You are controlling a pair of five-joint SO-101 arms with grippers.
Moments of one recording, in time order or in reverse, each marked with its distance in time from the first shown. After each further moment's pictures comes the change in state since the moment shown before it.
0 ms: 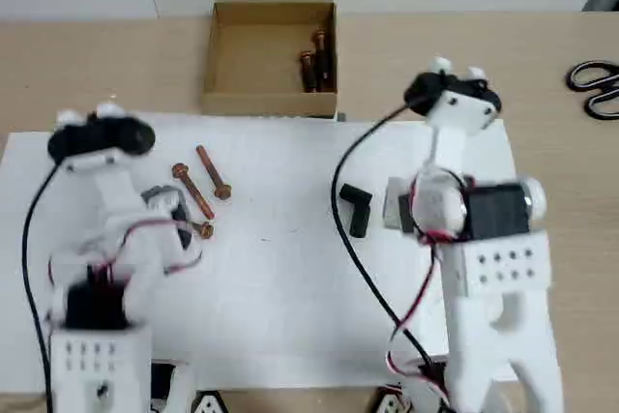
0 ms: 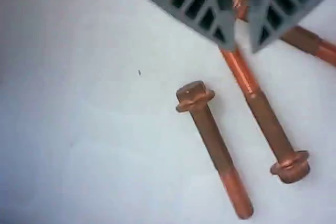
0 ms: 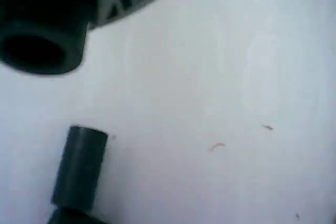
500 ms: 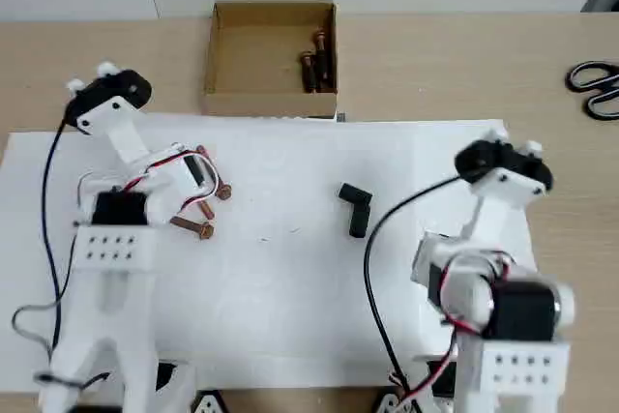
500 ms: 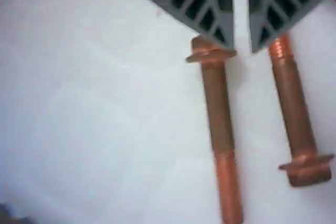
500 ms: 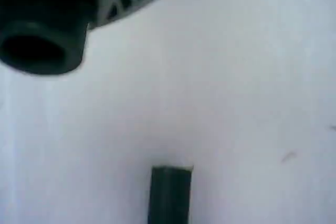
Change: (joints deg) left arm 0.0 30.0 -8.1 -11.5 15.8; right arm 10.1 -26.2 22.6 -1.2 0.0
